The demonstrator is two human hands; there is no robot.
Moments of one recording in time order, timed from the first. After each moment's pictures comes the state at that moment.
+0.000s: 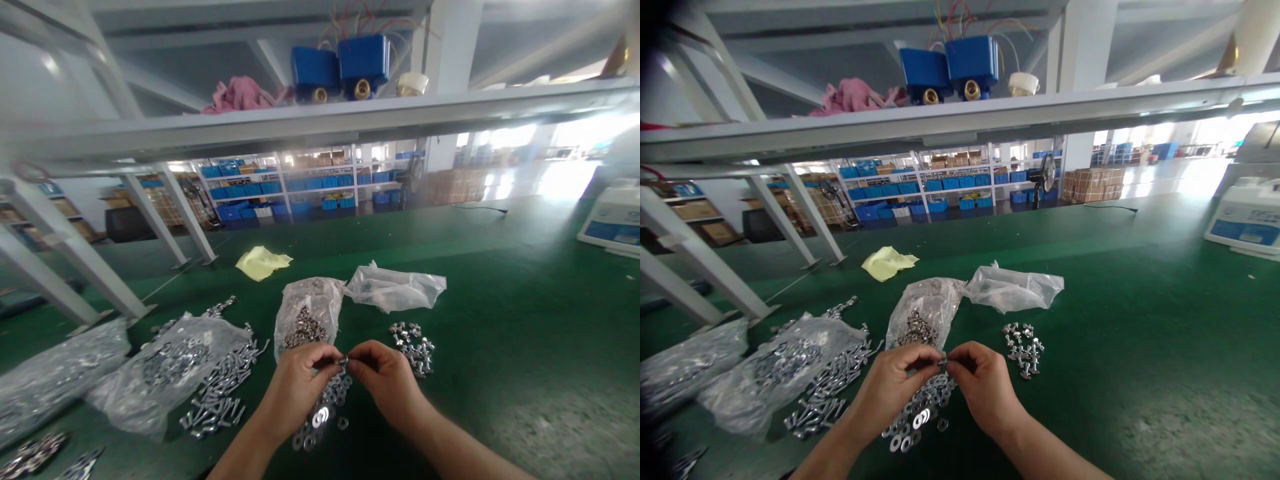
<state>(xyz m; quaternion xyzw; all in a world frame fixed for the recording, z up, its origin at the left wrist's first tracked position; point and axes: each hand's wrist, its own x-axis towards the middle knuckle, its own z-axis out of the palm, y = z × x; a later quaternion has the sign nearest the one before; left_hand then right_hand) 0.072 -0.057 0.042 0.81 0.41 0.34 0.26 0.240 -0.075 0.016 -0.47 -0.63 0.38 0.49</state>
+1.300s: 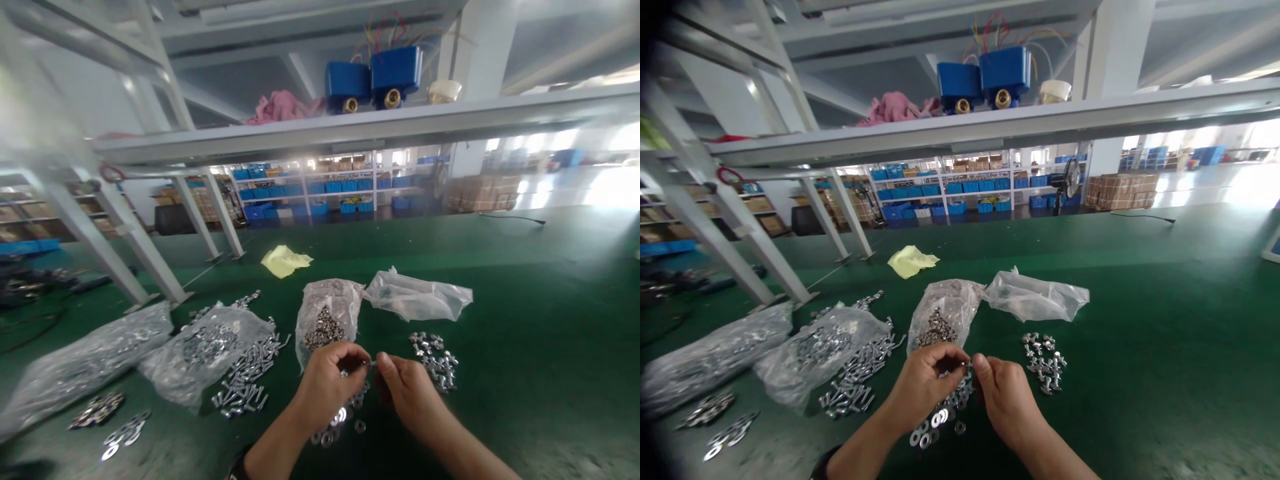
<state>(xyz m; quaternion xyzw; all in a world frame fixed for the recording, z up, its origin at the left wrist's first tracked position) 0.085 -0.064 0.036 0.73 0.40 0.41 0.38 0.245 -0.080 0.024 -0.51 -0.71 0.33 0.35</state>
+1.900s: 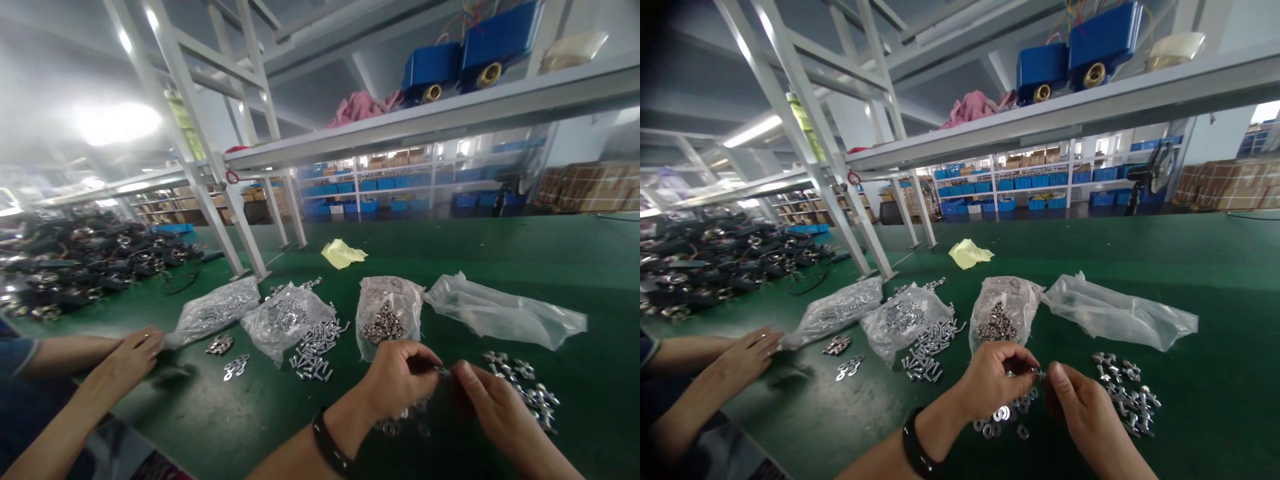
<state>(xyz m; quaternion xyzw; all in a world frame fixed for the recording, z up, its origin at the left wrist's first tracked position) 0.085 -0.067 0.027 0.72 0.38 0.43 0.39 0.251 -0.082 0.028 -0.53 -0.70 0.37 0.30</state>
